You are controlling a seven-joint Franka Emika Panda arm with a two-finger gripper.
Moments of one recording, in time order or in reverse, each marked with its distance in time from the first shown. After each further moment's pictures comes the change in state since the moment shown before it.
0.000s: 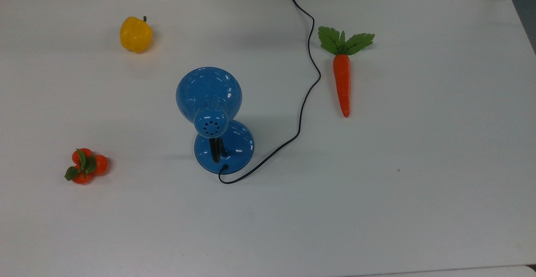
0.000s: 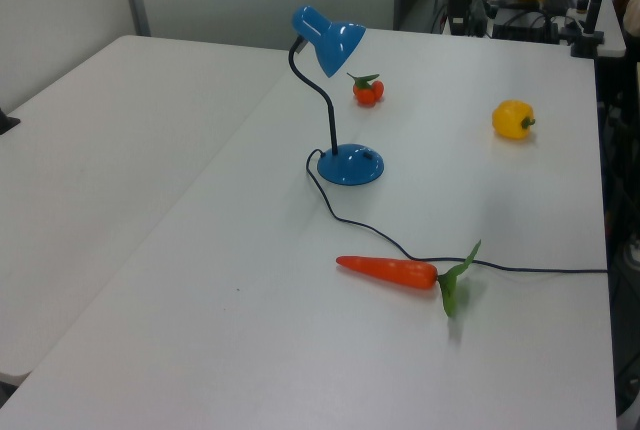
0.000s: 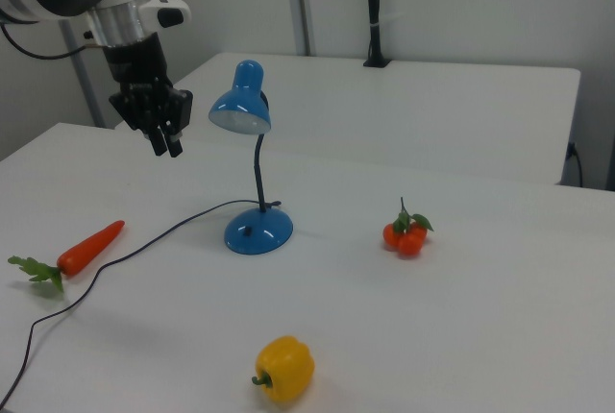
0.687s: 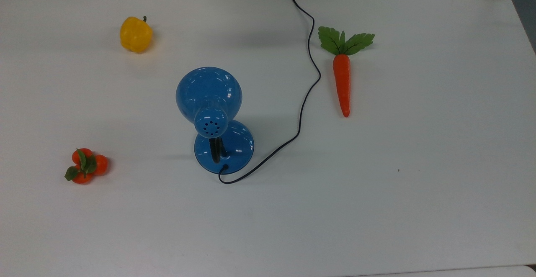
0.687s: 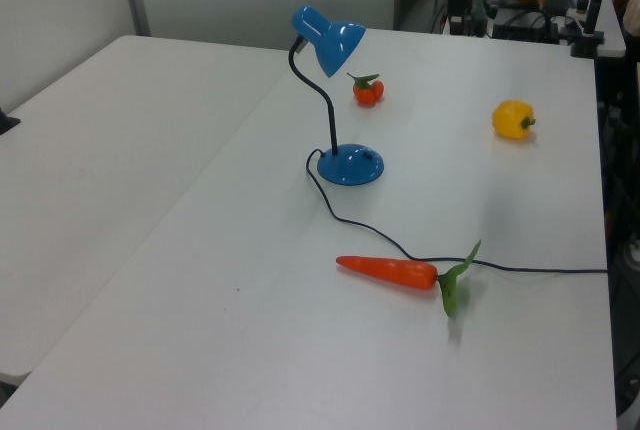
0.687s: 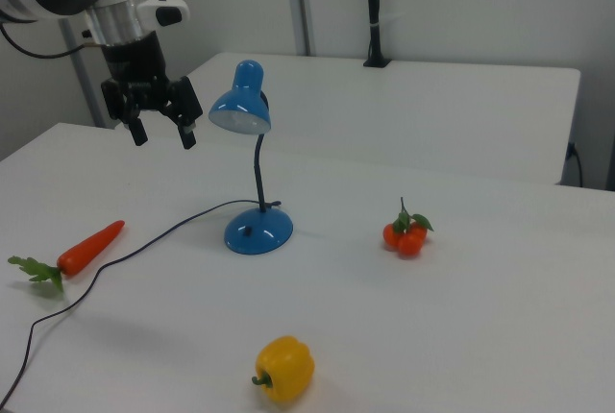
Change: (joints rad) arm 0.002 -0.004 0.000 0.000 -0.001 0.000 0.000
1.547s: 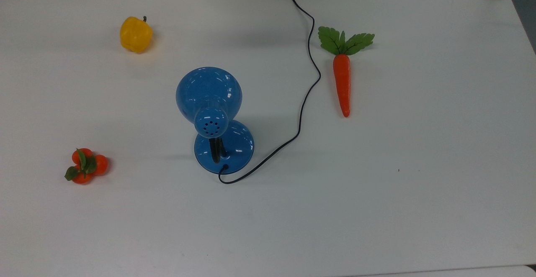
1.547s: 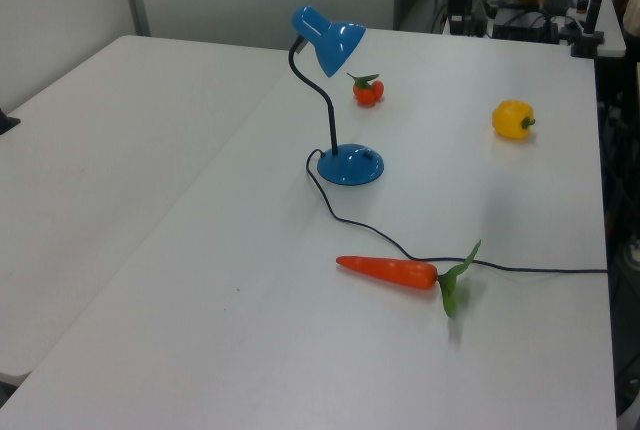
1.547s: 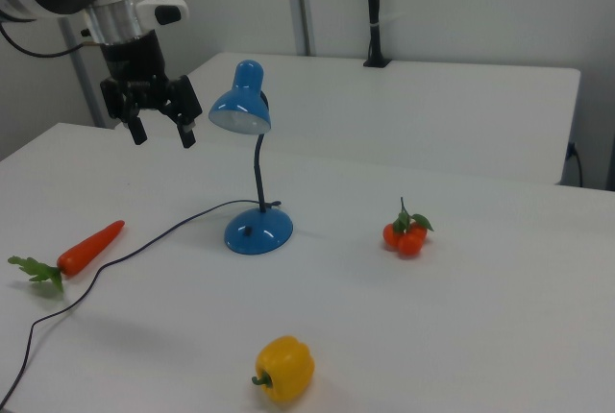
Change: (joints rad) arm 0.000 -0.003 0.000 0.000 0.000 0.001 0.000
